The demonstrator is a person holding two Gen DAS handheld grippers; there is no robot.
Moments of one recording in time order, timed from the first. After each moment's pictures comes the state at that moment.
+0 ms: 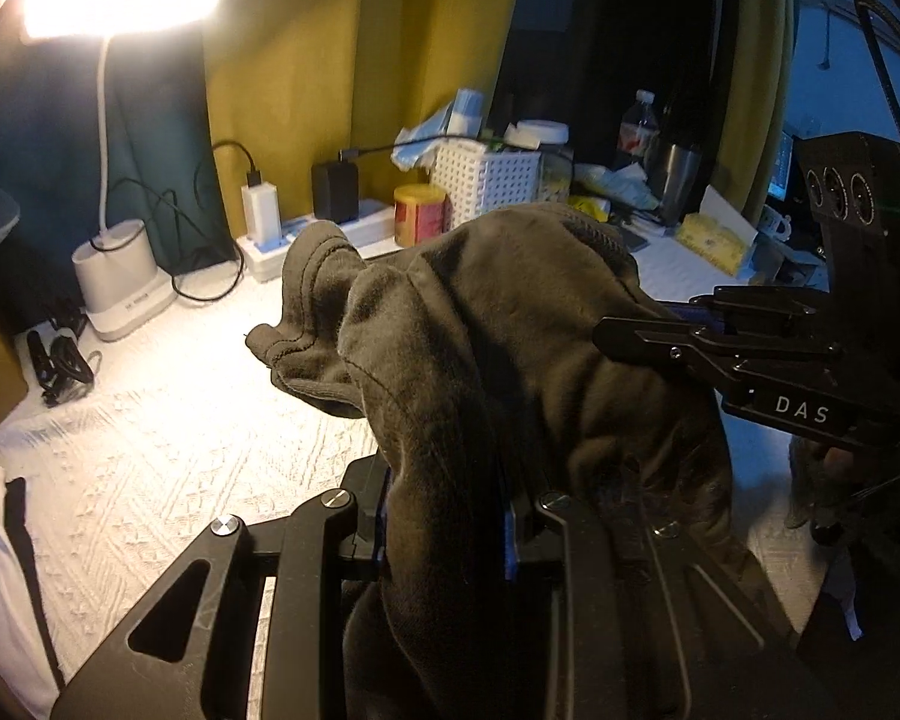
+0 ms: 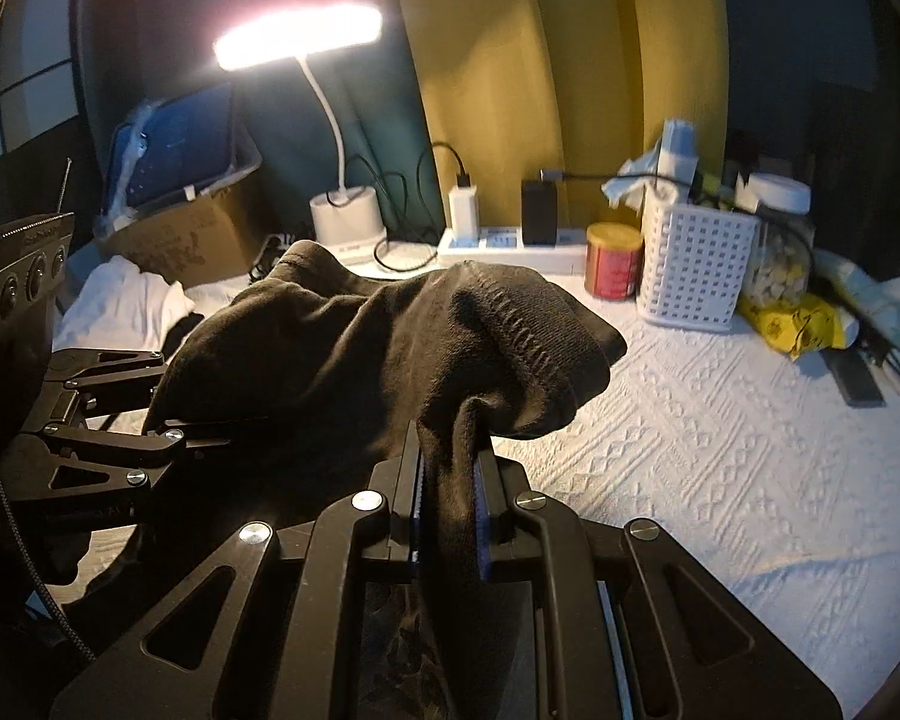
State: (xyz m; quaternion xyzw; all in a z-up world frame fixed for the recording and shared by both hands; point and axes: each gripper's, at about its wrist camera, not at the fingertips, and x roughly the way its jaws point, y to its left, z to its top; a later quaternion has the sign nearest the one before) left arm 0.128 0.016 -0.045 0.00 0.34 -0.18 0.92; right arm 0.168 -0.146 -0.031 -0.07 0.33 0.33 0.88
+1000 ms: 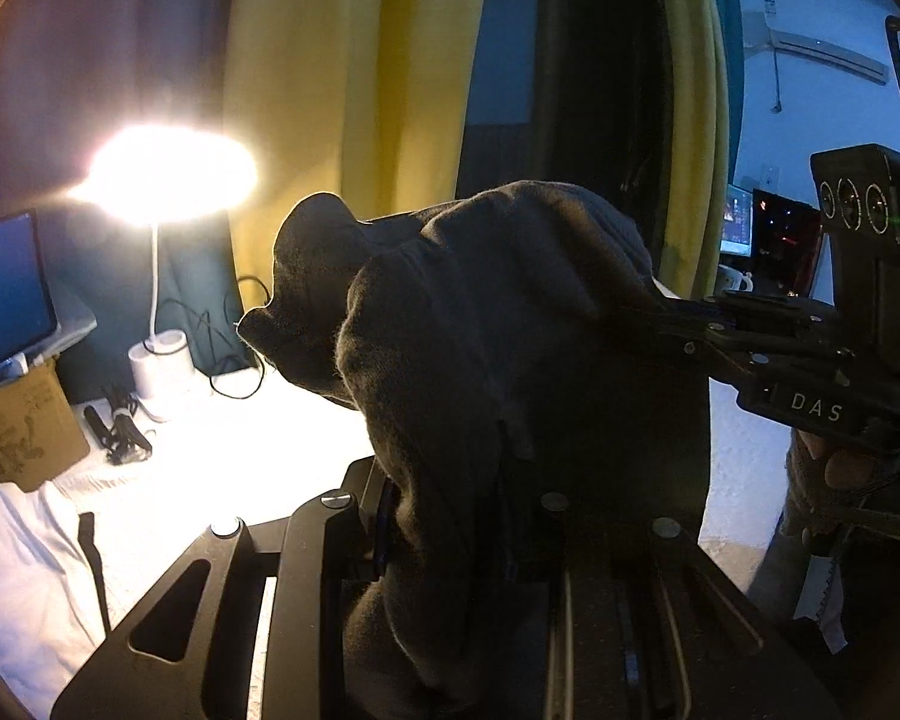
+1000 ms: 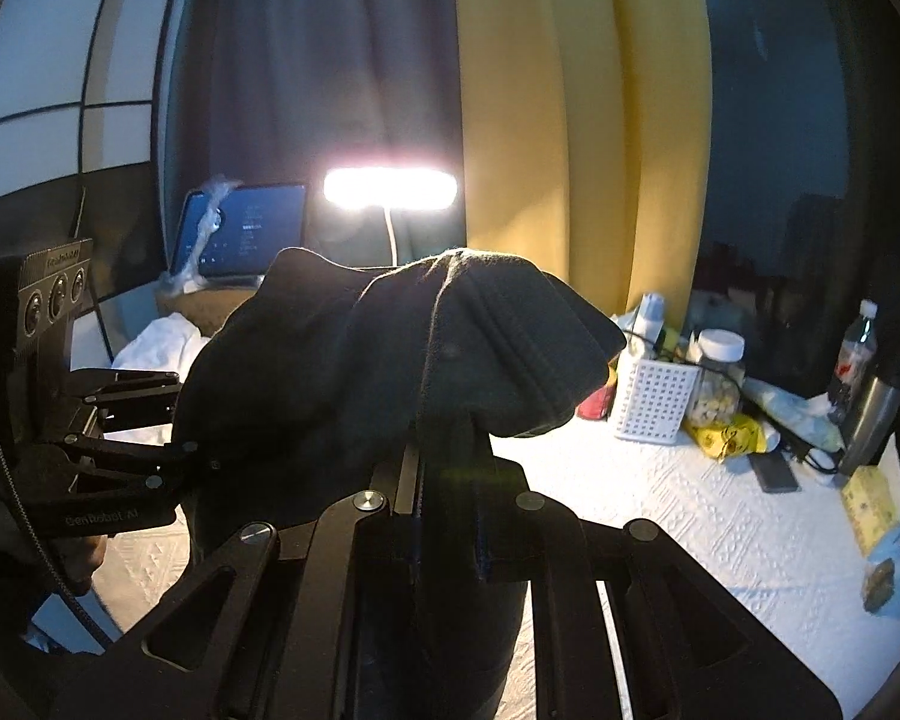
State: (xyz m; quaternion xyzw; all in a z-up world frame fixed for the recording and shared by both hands) left arm 0.039 0.017 0.022 0.01 0.22 -0.18 0.96; right arm 0.059 -0.163 0.063 -0.09 0.20 0.32 0.92
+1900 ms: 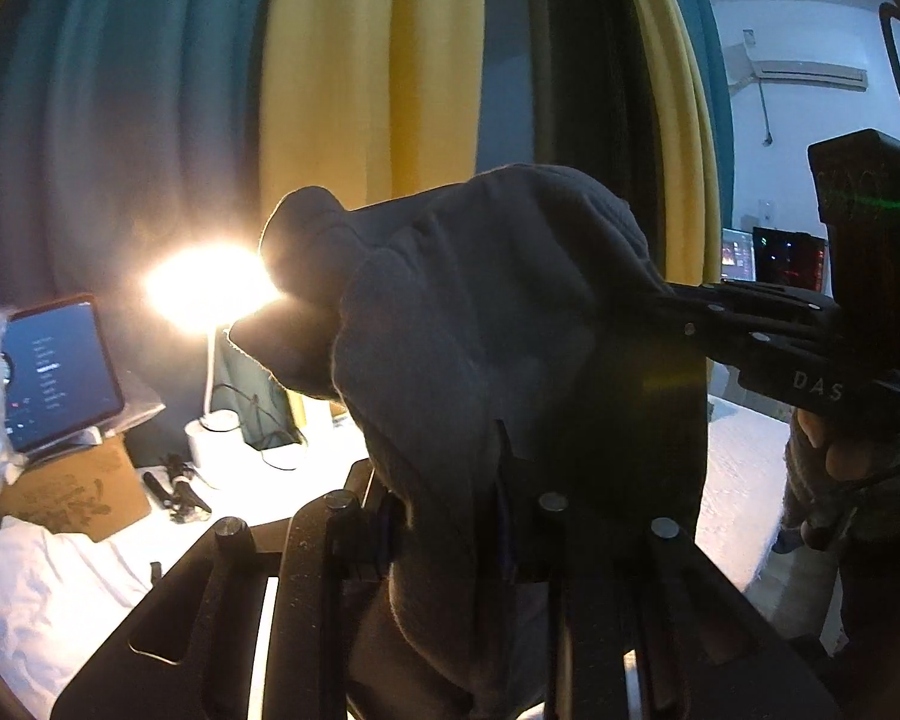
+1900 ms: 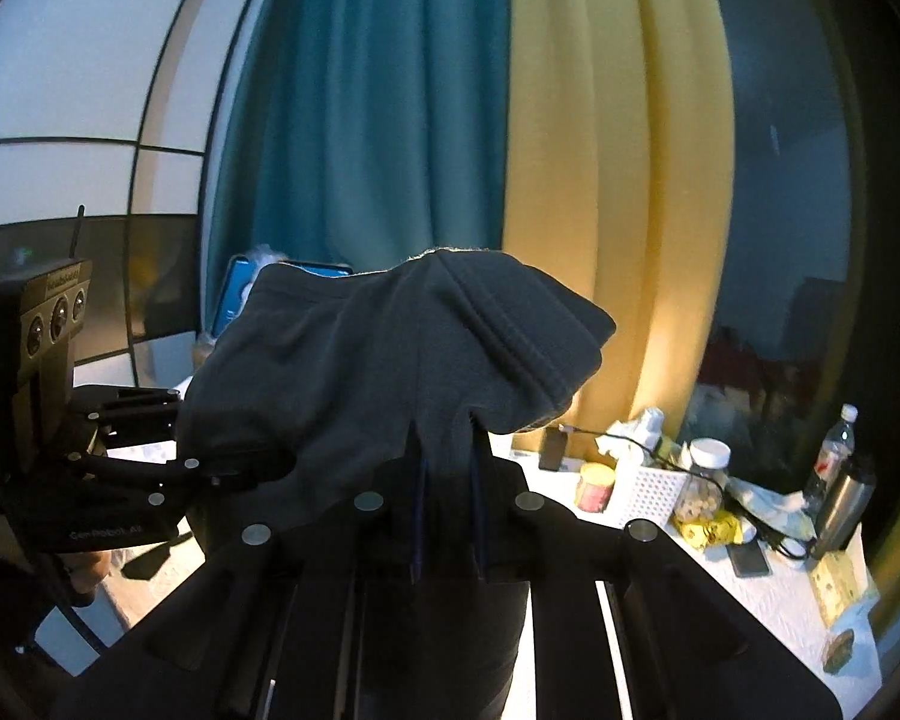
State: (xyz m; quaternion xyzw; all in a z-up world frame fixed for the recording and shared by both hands) left arm -0.013 0.042 0.065 0.02 0.13 -0.15 0.98; right arm 0.008 -0.150 0.120 -0.11 0.10 0.35 0.93
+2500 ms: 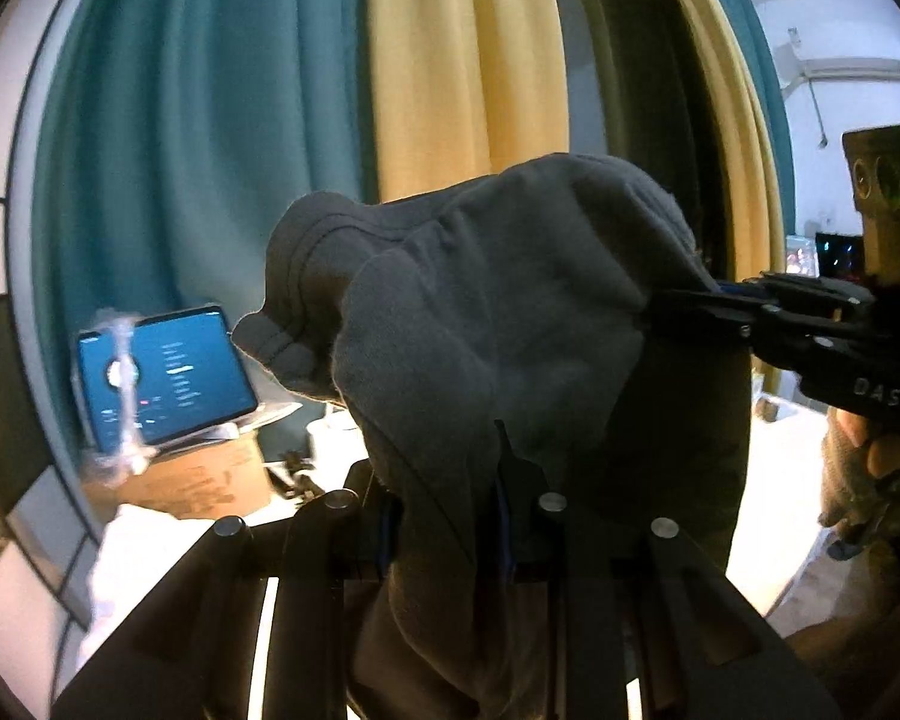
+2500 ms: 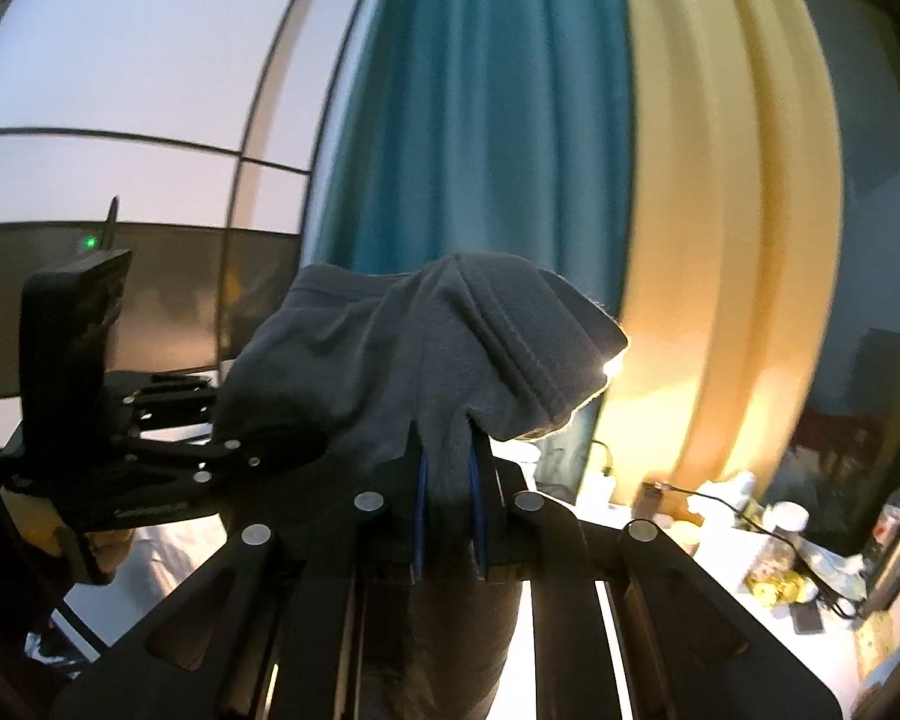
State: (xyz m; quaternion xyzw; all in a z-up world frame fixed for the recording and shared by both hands) left arm -0.063 0.108 0.071 0.04 0.11 -0.05 0.99; right arm -0.037 -0.086 0.133 -0.12 0.06 0.44 0.89
